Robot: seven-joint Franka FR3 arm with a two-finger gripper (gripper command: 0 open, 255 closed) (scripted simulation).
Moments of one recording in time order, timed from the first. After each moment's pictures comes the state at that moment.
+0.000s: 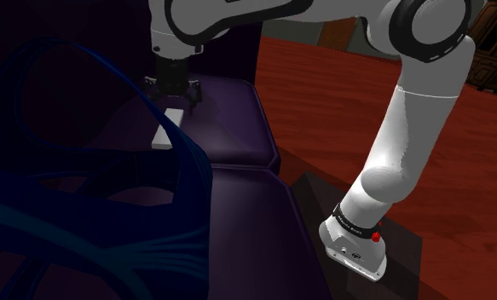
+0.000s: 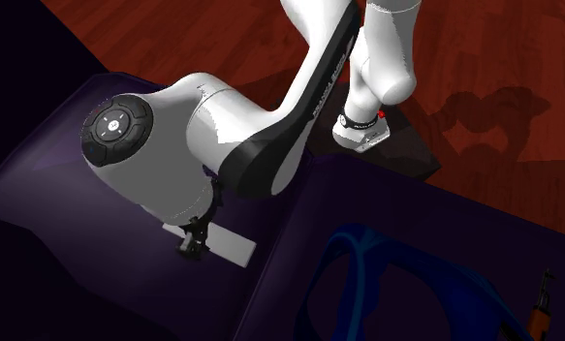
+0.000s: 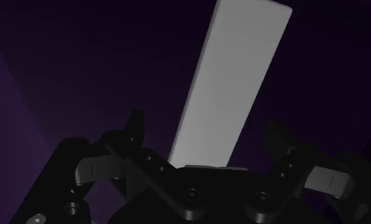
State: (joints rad) arm -0.04 0.19 0.54 -1.75 -0.09 1.92 1.08
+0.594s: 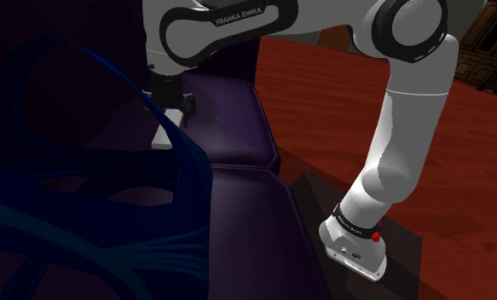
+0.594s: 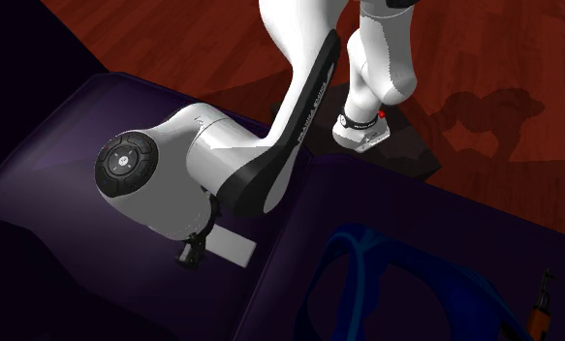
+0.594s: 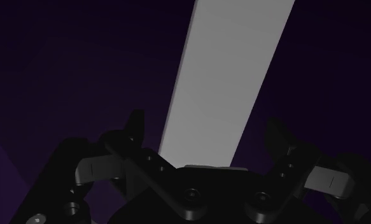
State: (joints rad) arm -0.02 0.27 0.53 -1.76 -0.15 1.99 1.14
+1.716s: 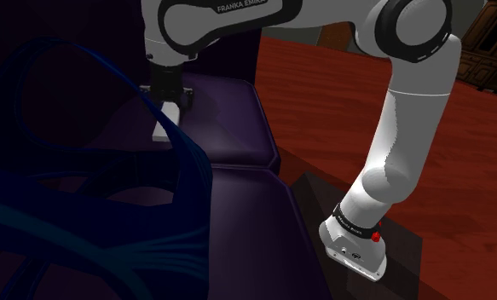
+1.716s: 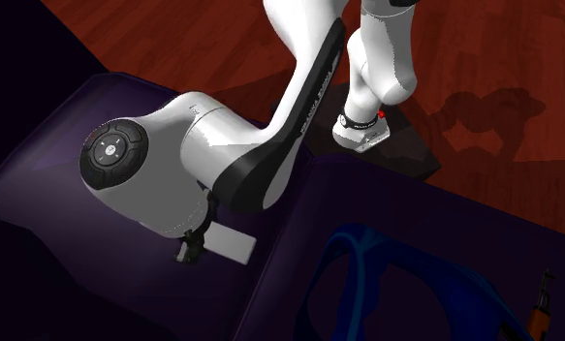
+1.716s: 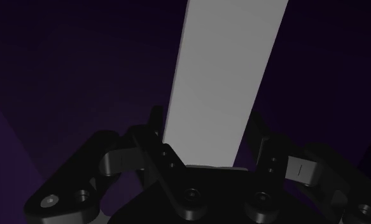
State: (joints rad) arm -0.02 0.26 0.54 -1.72 -0.14 1.94 1.14
